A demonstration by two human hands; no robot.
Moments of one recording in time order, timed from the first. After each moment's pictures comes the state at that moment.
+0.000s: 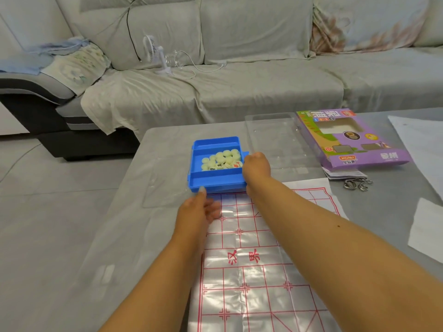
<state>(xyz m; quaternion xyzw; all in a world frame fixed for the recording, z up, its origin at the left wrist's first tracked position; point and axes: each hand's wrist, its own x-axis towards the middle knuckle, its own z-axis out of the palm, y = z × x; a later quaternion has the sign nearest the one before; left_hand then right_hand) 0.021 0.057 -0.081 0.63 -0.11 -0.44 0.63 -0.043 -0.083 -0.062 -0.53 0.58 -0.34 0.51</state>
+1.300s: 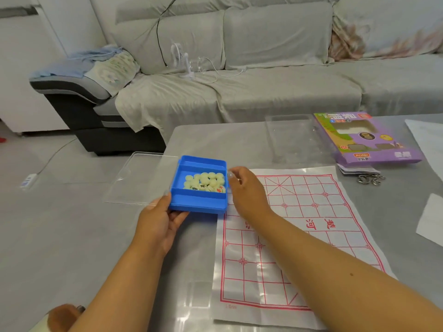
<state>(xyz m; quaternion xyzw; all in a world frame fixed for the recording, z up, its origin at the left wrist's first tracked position) 0.095 0.158 -0.065 0.57 -0.06 -0.38 0.73 -0.039 0.042 -0.065 -0.76 0.42 -0.31 0.39</state>
